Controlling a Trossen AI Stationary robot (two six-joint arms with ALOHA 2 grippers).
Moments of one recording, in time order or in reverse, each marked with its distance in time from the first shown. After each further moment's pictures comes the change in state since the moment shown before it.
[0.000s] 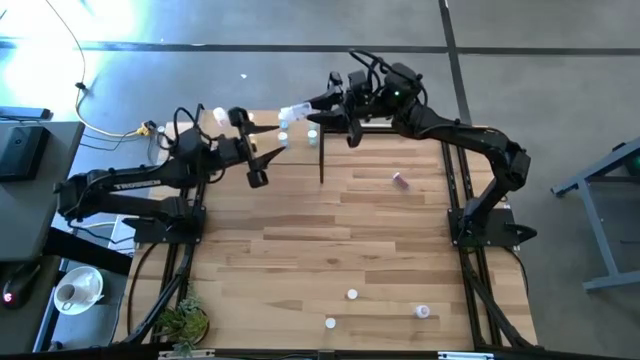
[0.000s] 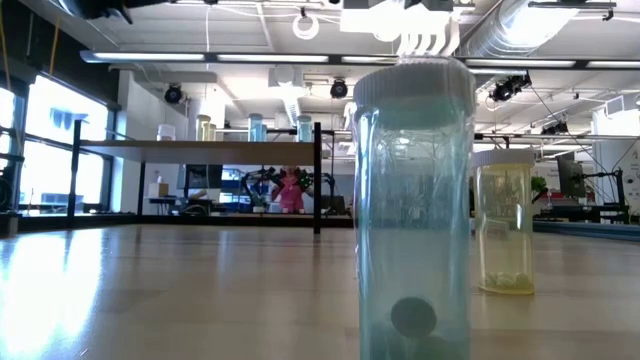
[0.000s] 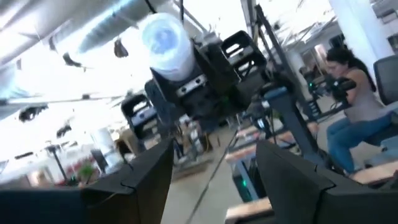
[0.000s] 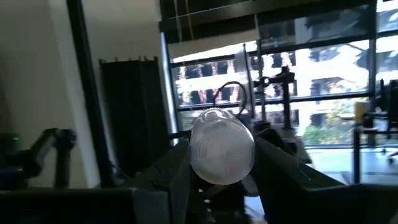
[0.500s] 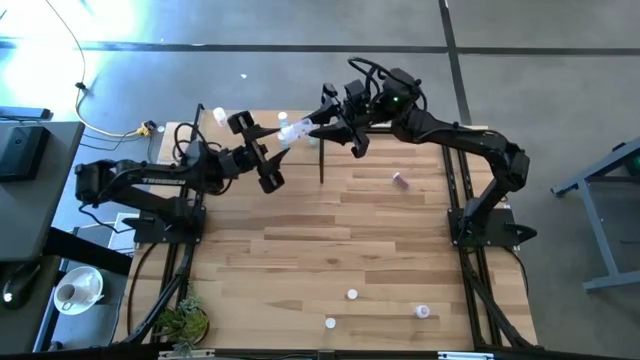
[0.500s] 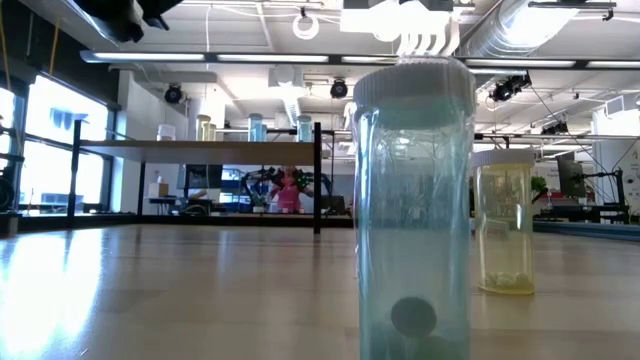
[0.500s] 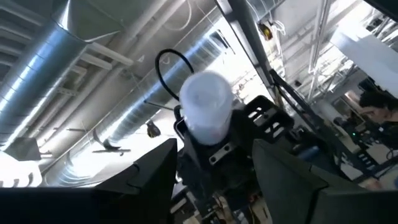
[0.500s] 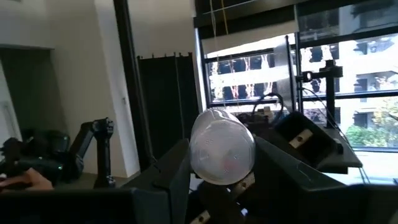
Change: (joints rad) left arm -0.097 0.244 0.000 0.581 -0.008 0.192; right arm 0.045 0.001 0.000 0.027 -0.110 0.040
